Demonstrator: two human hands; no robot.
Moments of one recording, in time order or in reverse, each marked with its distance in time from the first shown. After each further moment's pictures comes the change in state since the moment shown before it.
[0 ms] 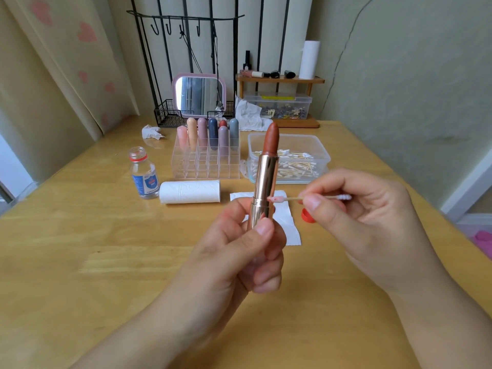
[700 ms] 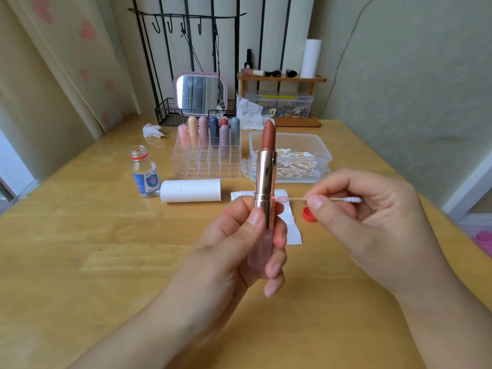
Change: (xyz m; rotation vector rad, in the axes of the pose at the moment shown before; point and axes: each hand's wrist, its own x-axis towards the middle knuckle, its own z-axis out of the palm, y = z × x) left_hand 0.002 -0.001 0.002 0.019 0.041 0.039; right_hand -0.003 -0.002 -0.003 -0.090 0.008 -0.004
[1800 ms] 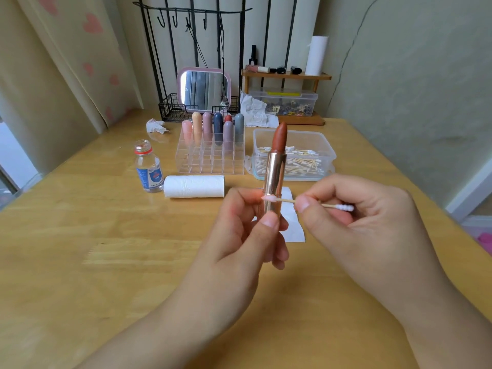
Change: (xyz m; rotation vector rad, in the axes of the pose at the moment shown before) left_hand -0.002 -0.004 0.005 0.501 0.209 0.166; right_hand -0.004 -0.010 0.015 -0.245 0.041 -0.070
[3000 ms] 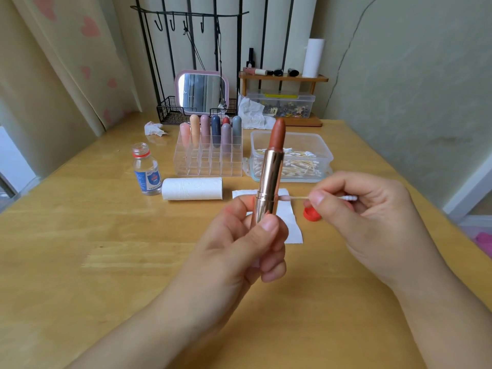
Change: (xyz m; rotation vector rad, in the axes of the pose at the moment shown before) left_hand 0.002 0.001 -0.002 -0.445 -0.109 -0.171; right_hand 0.008 0.016 -0.009 0.233 -0.079 0.162
